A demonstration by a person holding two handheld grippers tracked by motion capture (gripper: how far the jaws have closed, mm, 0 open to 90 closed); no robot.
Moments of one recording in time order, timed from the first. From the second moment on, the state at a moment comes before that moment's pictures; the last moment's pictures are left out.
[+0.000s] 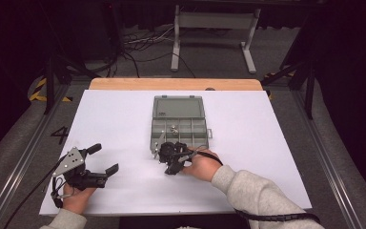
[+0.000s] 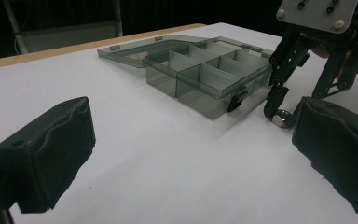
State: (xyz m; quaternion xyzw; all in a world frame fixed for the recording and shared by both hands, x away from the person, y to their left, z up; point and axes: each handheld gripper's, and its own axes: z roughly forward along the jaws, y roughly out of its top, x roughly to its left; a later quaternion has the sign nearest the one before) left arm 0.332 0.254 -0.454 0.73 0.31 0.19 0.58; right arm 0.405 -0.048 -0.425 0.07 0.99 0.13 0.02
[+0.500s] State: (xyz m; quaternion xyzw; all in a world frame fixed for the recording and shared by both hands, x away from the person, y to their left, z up) left arm 0.332 0.254 -0.454 0.73 0.31 0.19 0.58; right arm 0.417 -0.050 -0.375 0.08 0.98 0.16 0.04
